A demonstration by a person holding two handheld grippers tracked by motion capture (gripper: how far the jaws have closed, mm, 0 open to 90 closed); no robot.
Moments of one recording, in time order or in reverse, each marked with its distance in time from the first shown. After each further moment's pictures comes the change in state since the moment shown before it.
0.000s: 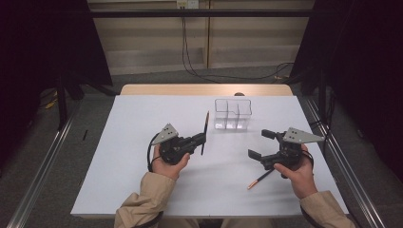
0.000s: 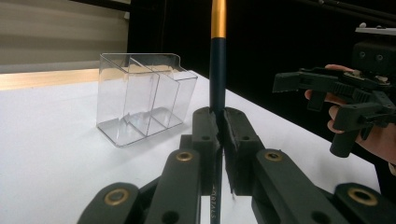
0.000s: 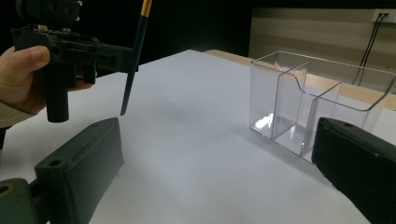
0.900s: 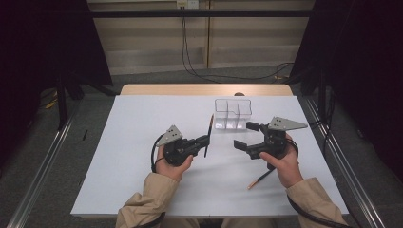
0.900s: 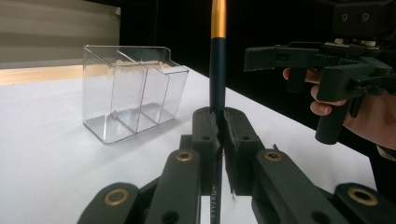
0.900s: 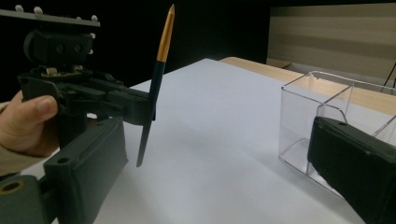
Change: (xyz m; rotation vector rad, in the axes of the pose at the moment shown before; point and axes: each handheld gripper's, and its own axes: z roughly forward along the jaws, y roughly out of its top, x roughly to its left) left arm -0.004 -0.006 0.009 0.010 -0.025 0.013; right arm 0.005 0.026 0.039 -0.009 0.070 0.048
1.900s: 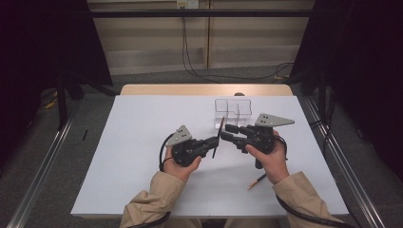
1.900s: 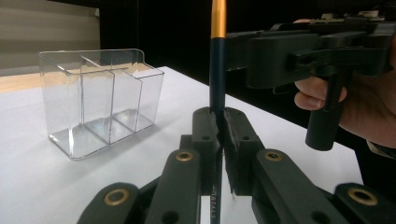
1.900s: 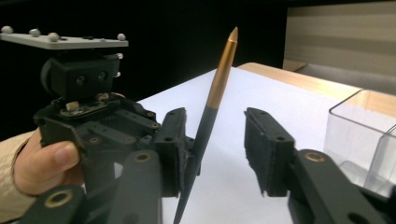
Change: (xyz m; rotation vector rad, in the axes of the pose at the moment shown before) left arm -0.012 0.002 0.017 0.015 -0.070 0.046; right arm 0.023 0.017 0.028 -0.001 0.046 0.029
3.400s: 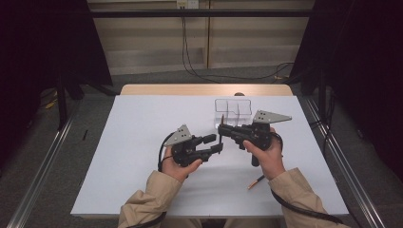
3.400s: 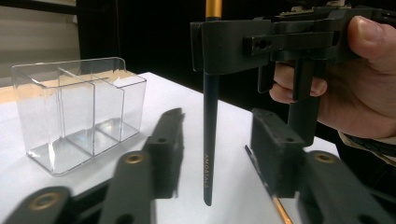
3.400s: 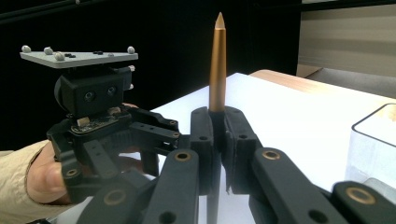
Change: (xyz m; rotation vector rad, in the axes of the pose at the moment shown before) left arm 0.002 0.003 0.001 -0.015 -0.072 0.040; right arm 0.001 0.009 0.007 -0.025 0.057 0.014
